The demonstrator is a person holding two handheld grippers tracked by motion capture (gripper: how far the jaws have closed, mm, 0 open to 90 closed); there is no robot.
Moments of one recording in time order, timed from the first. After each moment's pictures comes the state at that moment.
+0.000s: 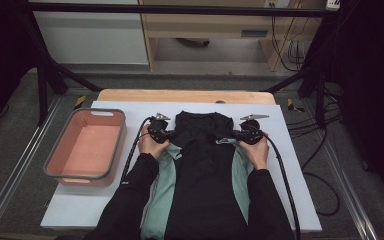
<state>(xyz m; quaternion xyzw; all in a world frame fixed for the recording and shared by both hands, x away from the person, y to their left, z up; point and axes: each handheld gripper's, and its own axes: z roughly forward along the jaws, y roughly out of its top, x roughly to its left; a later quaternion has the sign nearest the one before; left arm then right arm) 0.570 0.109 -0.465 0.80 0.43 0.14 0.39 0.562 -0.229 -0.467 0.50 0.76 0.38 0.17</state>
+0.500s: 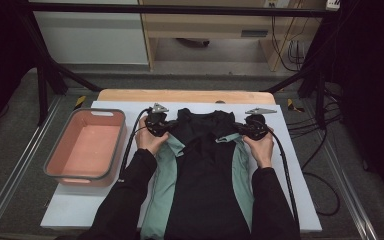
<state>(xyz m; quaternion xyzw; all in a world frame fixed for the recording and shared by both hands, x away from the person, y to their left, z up) 0.563 0.109 -0.419 0.79 0.40 0.16 0.44 0.554 -0.234 -0.432 0.48 0.75 0.42 0.19</state>
